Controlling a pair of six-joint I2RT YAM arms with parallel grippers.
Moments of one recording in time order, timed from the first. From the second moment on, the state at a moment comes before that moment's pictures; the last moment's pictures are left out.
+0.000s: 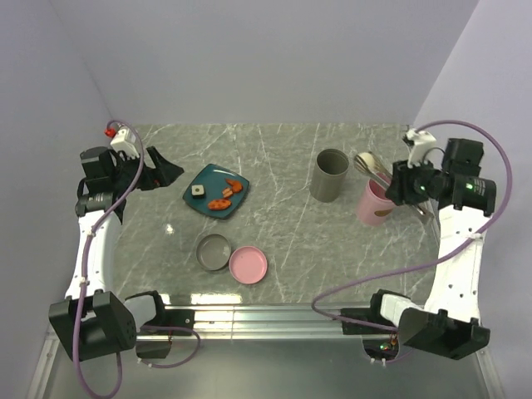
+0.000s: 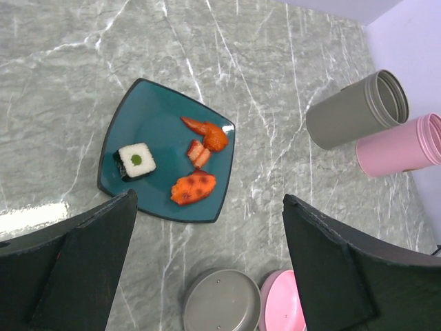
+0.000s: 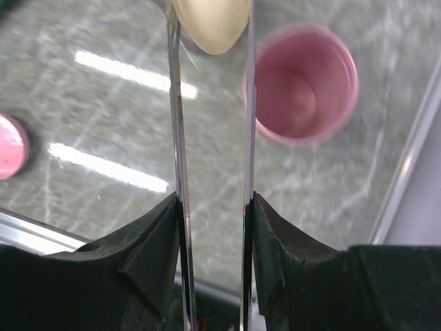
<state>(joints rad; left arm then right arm) 0.23 1.12 0.98 -0.31 0.69 -0.26 -0.27 1.13 1.45 -1.18 -0.47 -0.41</state>
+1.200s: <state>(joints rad) 0.22 1.11 0.98 -0.30 0.70 -0.27 -0.52 1.34 1.72 -1.37 -0.57 -0.61</state>
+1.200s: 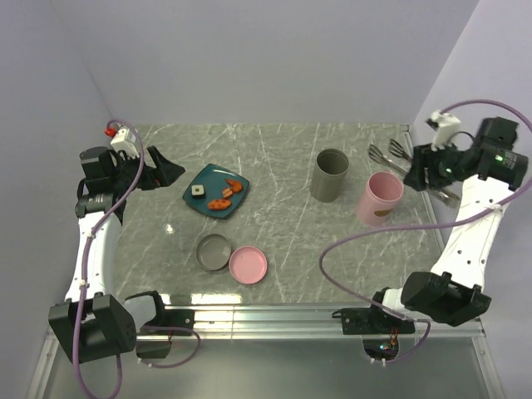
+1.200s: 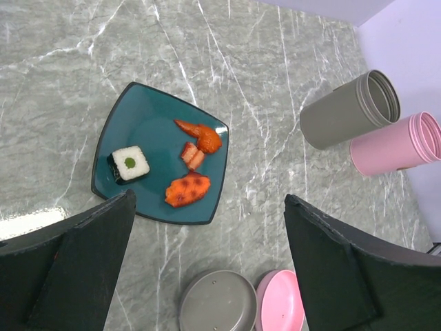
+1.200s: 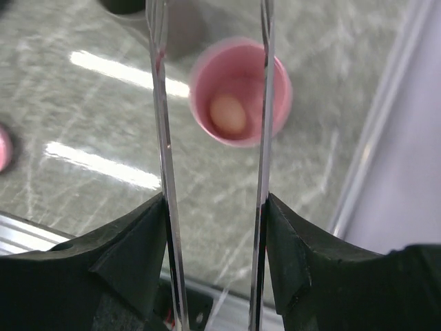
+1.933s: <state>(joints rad) 0.32 1.17 1.08 -0.43 0.87 -0.23 0.47 1.74 1.86 -1.07 -0.53 -0.43</state>
